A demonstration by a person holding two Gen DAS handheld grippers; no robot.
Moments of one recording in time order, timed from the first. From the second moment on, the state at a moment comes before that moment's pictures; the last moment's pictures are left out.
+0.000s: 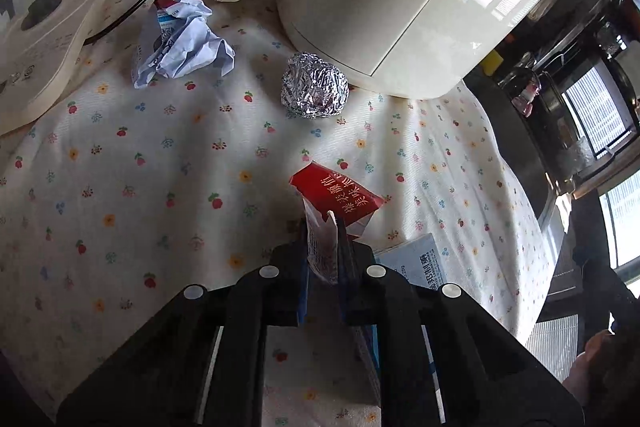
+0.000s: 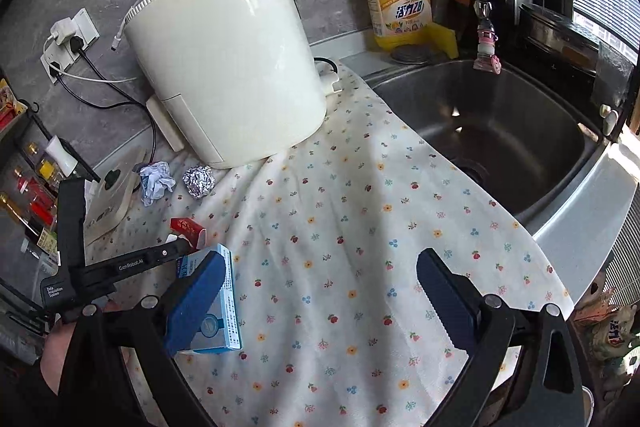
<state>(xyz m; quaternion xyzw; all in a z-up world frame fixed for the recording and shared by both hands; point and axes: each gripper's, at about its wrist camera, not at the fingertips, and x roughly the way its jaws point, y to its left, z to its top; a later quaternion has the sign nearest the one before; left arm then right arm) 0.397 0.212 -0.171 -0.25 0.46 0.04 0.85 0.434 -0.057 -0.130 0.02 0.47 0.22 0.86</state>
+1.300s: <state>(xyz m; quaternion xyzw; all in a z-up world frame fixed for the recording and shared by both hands) 0.244 0.335 -0.134 -0.35 0.33 0.29 0.83 0.488 0.180 -0.198 -0.18 0.46 0.36 0.79</state>
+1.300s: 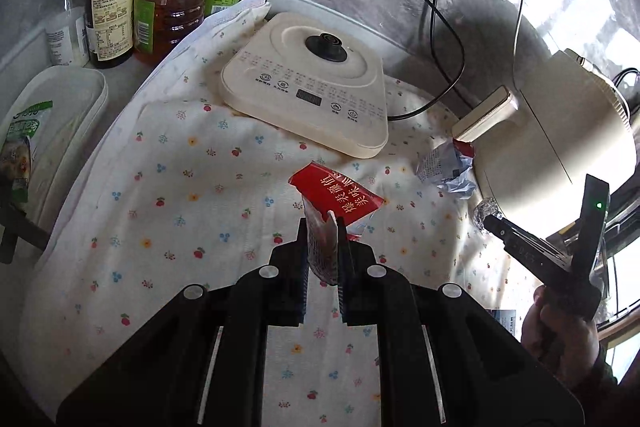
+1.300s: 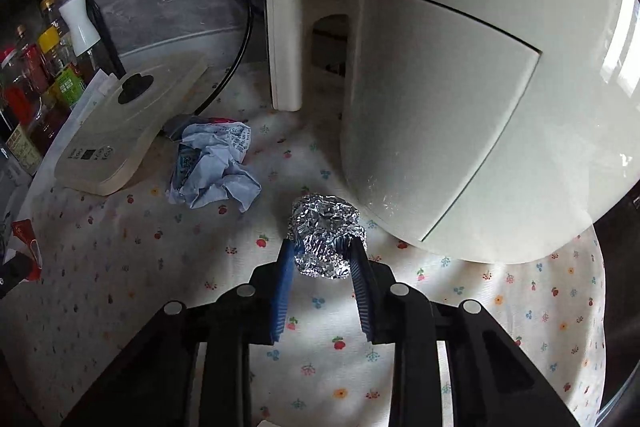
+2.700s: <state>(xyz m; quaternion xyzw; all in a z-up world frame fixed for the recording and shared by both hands) 0.359 0.110 -0.102 -0.16 0.40 -0.17 0.89 0.324 -0.178 -0.107 0.04 0.44 -0.01 0.90</state>
